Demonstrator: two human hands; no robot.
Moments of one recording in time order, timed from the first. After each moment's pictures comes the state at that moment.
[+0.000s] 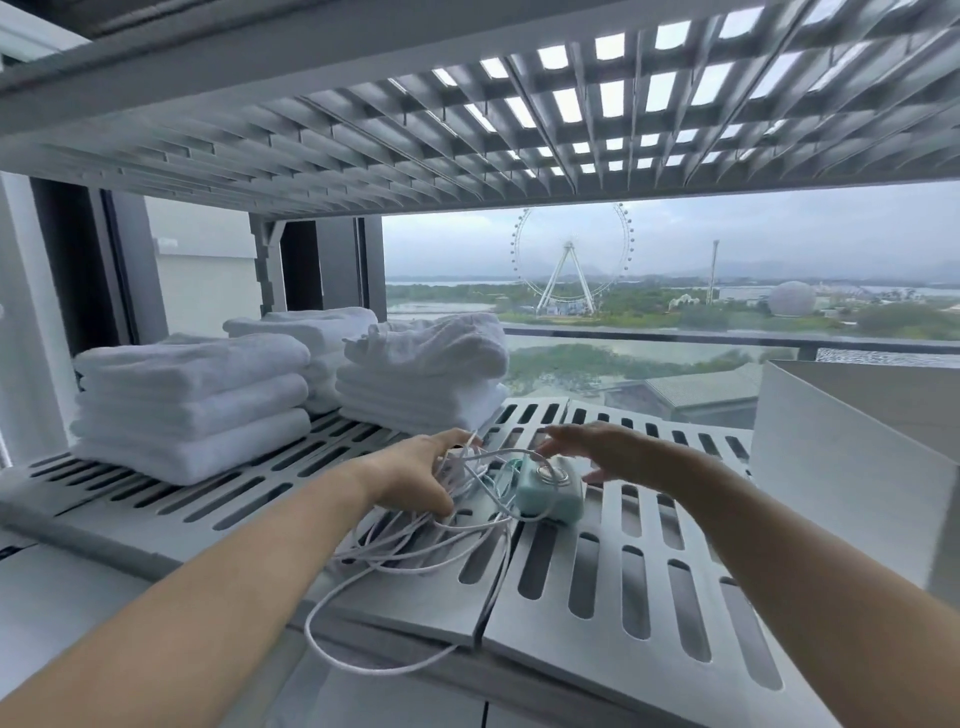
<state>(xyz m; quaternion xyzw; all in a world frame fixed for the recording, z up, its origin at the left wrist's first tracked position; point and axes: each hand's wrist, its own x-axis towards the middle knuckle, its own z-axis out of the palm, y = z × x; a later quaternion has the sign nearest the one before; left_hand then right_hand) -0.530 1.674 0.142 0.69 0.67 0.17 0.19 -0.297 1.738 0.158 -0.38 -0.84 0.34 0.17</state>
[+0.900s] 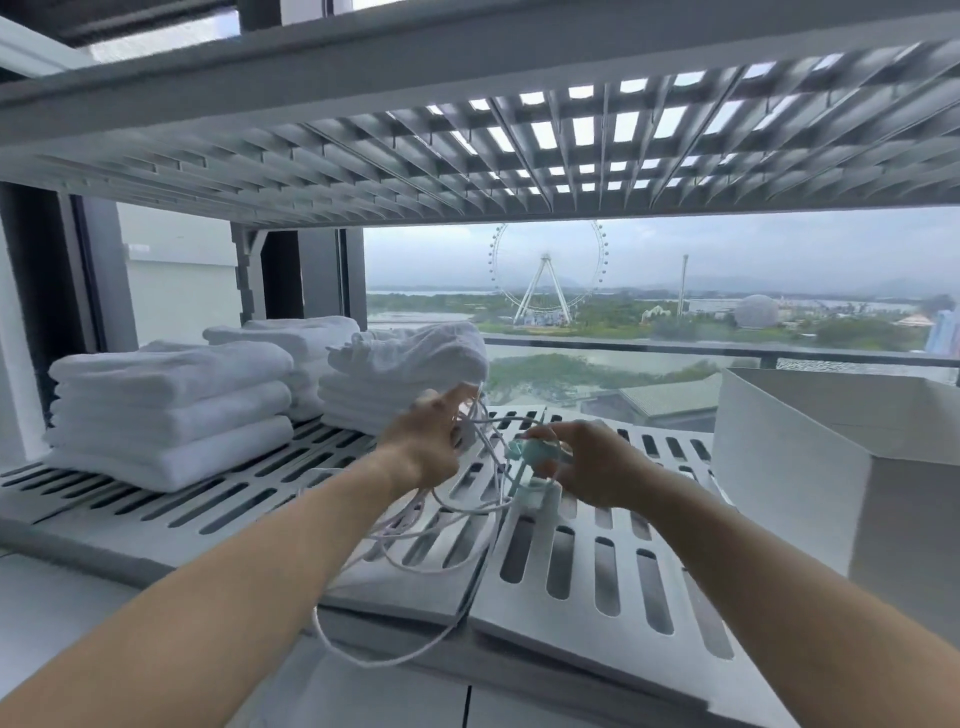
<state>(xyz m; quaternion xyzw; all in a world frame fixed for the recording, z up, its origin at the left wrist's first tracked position) -0.490 1.666 0.164 0.70 0.64 0.30 -0.03 -0.289 1.706 0.152 -0.38 -0.87 0.11 0.29</state>
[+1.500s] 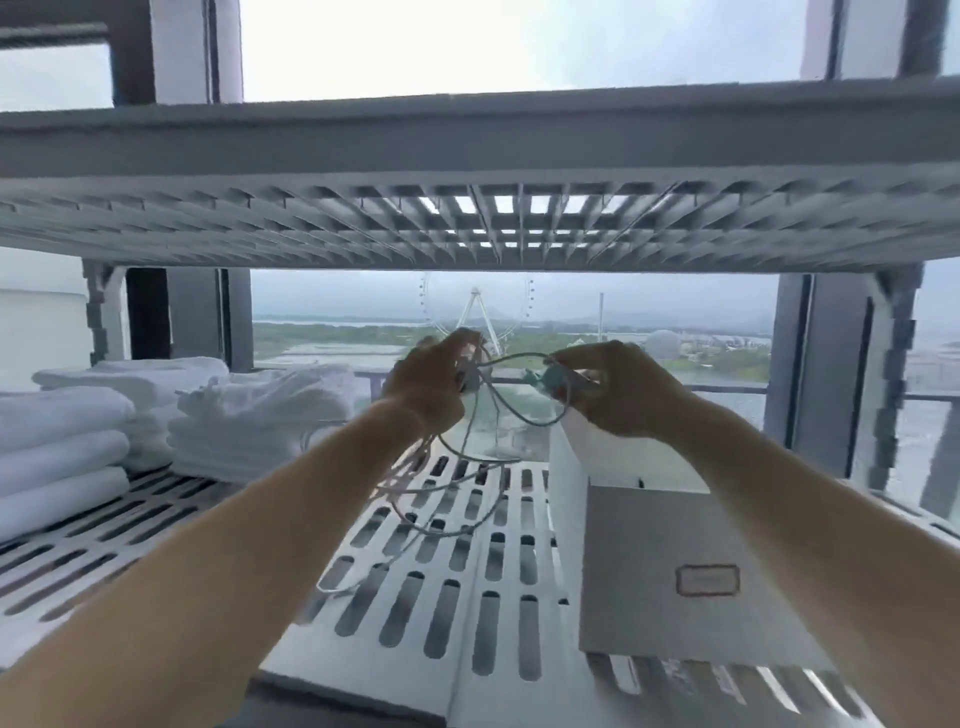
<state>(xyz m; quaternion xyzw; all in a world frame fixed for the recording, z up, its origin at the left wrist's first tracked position) -0.312 1.687 0.257 0.72 0.57 0.38 -0.10 -0.099 1.666 0.268 -0.43 -0.82 -0.04 0.38</state>
